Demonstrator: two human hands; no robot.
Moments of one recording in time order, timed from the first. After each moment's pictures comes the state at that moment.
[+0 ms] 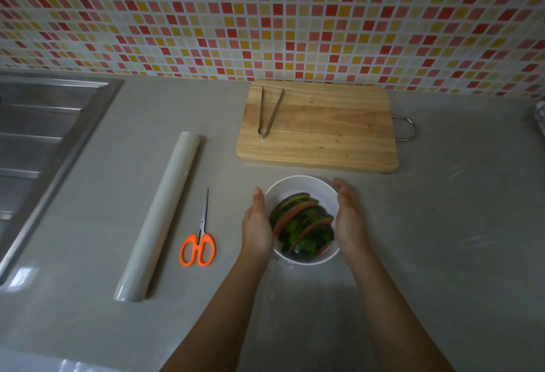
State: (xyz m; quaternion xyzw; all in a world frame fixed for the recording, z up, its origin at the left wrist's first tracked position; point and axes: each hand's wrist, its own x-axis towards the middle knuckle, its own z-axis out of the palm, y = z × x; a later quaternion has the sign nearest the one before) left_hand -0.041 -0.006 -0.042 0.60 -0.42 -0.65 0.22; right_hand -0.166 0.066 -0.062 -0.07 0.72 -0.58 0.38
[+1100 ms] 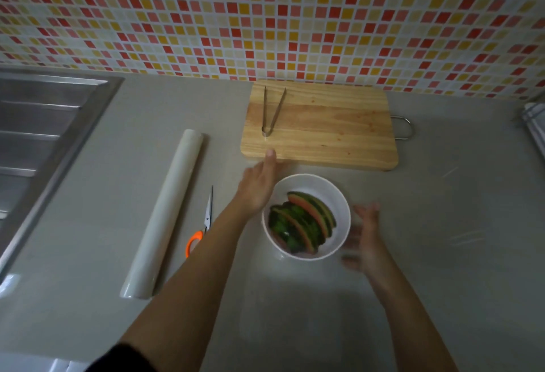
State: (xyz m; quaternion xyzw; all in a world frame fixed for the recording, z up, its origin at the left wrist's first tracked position) left_hand -0.043 -0.068 -0.007 0.40 -0.74 -0.53 0.10; right_hand -0.144 0.108 -0.025 -0.05 0.74 -0.54 0.41
